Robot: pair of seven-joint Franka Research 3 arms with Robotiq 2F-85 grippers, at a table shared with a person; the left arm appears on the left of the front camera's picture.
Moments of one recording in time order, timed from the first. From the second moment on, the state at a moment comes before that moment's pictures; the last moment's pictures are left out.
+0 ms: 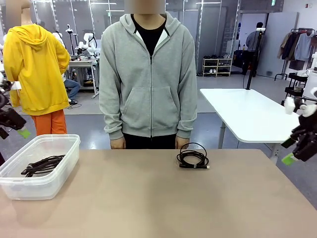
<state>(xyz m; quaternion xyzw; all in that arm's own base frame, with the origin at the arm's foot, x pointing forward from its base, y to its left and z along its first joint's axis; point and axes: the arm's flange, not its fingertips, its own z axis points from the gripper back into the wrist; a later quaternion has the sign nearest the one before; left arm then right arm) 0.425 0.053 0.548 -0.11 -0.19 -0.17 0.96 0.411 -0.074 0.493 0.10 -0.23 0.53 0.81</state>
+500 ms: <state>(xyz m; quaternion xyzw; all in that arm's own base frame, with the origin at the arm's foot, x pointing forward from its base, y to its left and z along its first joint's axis) 0.326 0.047 0.562 -0.14 -0.25 -0.29 0.91 0.478 -0.001 0.496 0.06 -0.19 0.60 0.78</state>
